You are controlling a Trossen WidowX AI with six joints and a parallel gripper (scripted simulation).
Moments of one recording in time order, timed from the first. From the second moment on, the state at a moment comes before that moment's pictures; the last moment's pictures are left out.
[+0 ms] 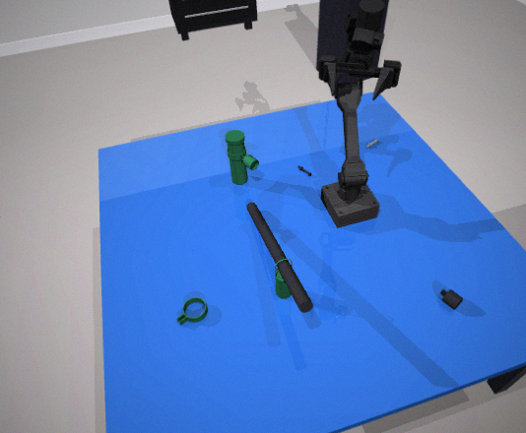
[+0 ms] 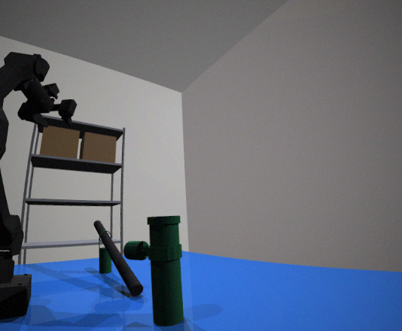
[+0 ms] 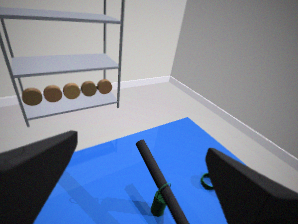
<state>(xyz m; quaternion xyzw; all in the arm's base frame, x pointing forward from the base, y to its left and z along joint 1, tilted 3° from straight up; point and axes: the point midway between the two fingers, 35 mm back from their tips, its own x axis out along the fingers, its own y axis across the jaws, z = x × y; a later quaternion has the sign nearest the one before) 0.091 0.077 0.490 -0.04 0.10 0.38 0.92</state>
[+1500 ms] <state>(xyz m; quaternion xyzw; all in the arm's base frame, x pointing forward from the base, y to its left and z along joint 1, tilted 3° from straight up) 0.273 -0.126 0.213 -0.15 0.51 0.05 0.85</state>
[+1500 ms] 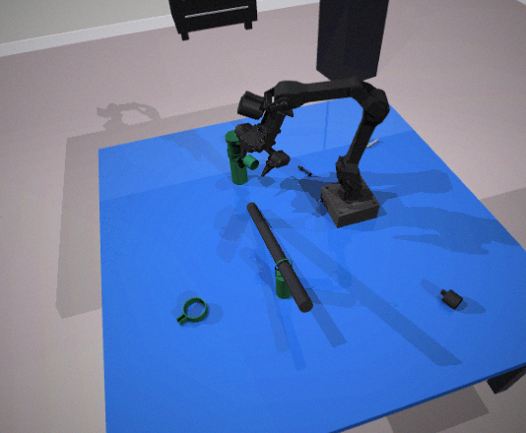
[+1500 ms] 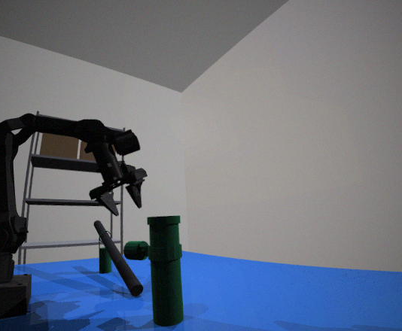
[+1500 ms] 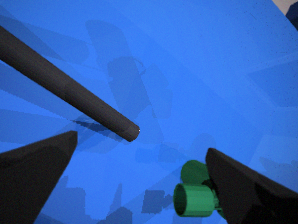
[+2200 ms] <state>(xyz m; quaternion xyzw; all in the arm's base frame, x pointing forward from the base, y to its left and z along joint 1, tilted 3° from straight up) 0.227 -0.210 0.195 -0.52 0.38 0.34 0.68</state>
